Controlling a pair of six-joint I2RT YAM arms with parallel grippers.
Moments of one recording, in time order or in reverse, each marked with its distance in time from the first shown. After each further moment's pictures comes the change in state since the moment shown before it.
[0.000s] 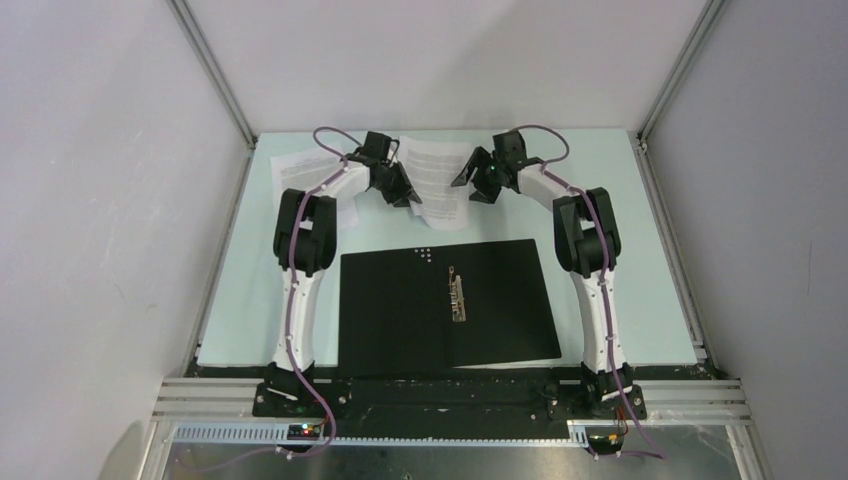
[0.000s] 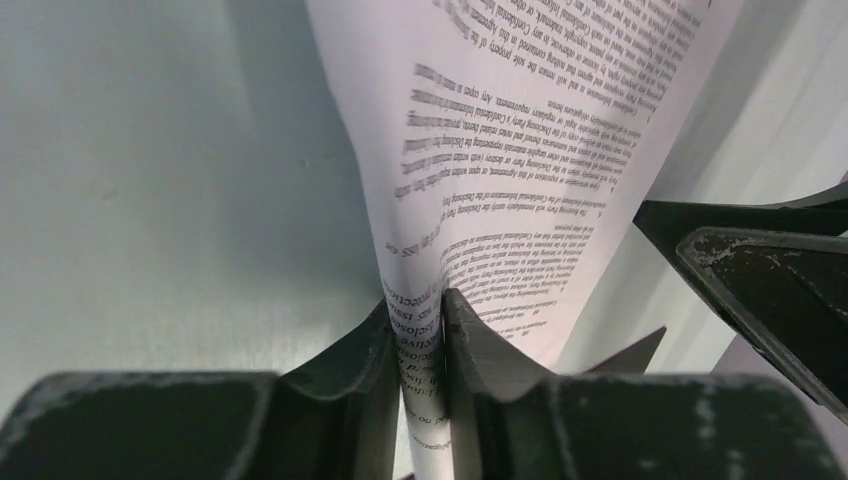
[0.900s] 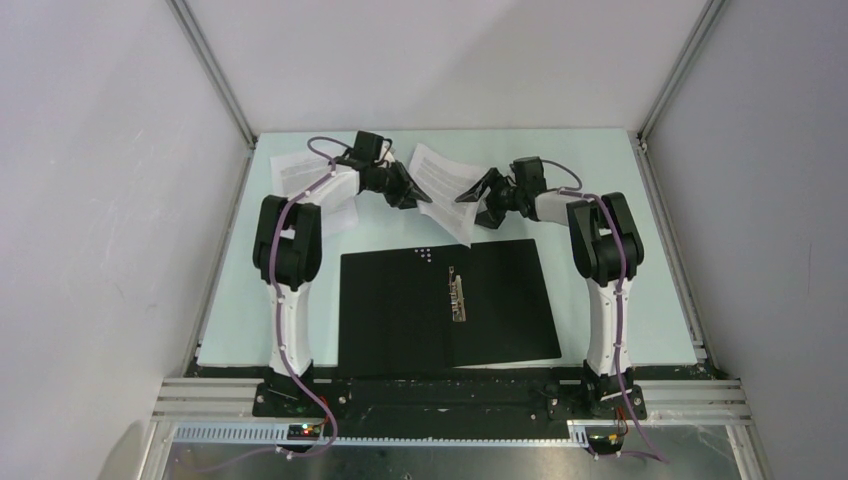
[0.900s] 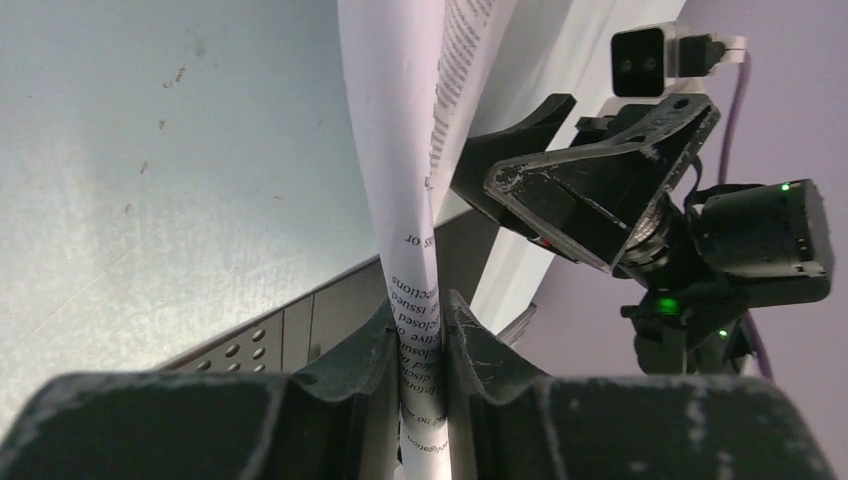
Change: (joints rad) left arm -0.003 -0.229 -0.231 0.061 0.269 -0.192; right arm -0.053 -0.187 -0.474 0.346 -0.291 0.236
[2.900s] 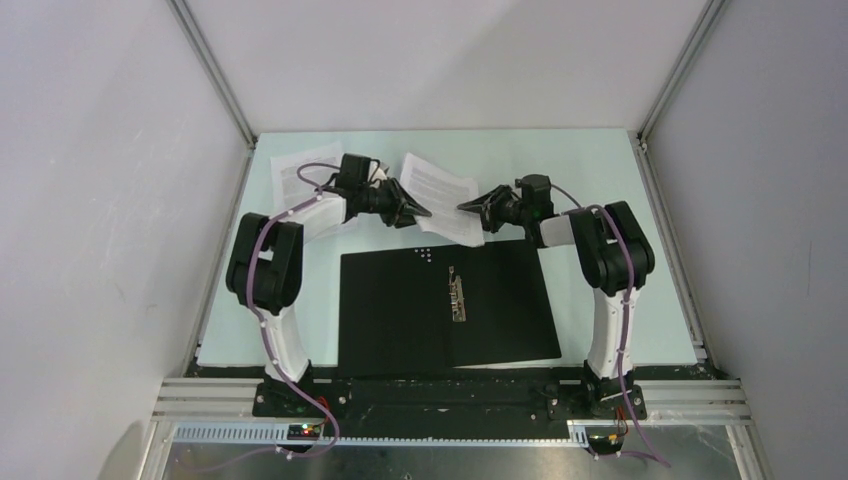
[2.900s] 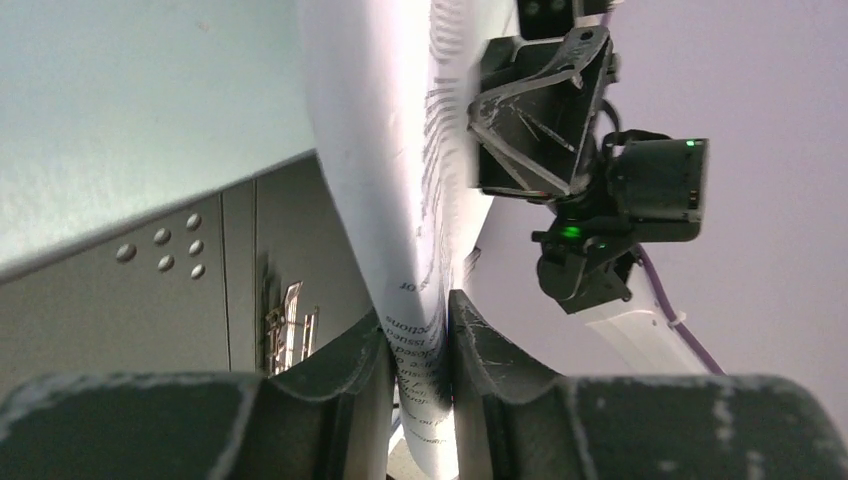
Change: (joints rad) left arm 0.005 -0.233 -0.382 0.288 0.146 -0.149; right arm 0.015 -0.095 -0.328 0.518 -0.083 0.437
